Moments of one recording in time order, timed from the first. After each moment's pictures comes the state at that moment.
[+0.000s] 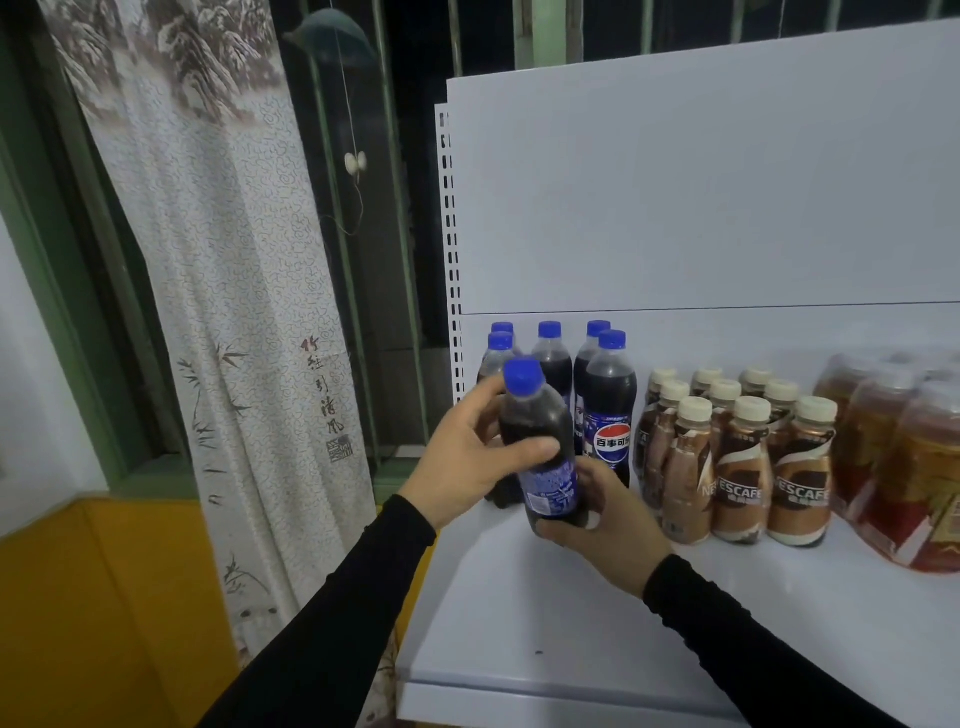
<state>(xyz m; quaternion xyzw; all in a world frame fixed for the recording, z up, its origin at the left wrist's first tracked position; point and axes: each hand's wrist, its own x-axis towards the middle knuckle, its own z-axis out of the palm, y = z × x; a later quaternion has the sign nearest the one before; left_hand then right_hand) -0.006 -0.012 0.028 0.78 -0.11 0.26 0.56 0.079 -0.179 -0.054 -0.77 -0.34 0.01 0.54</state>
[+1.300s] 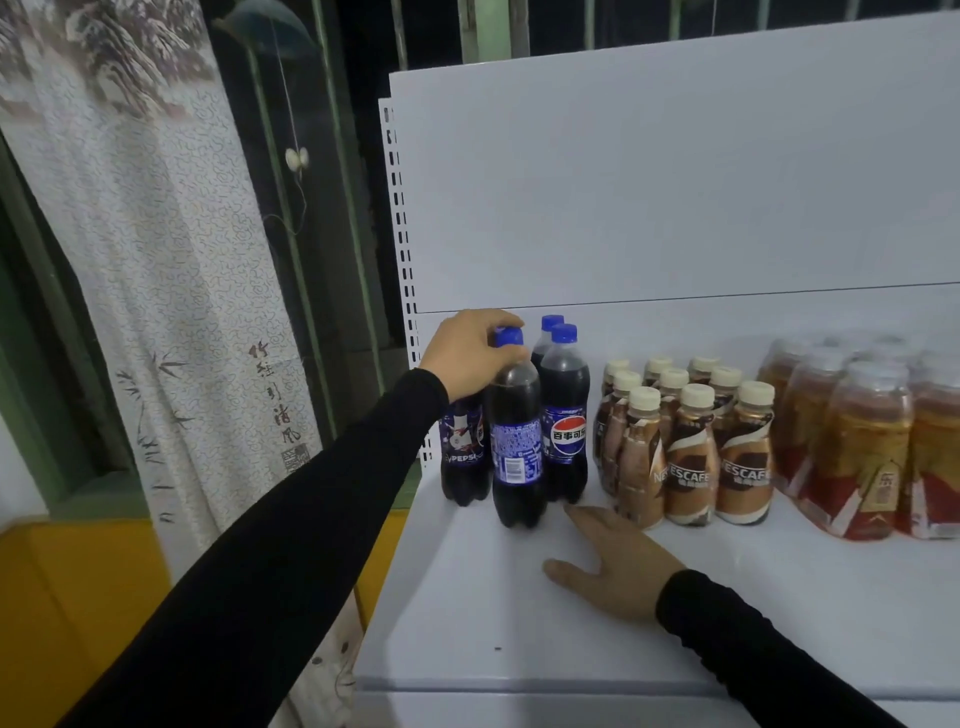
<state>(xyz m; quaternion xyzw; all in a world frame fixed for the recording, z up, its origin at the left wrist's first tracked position) 0.070 -0.027 0.104 0.92 -0.01 0.26 0.30 0.086 -0.230 -0.073 -0.92 -0.33 0.06 0.19</state>
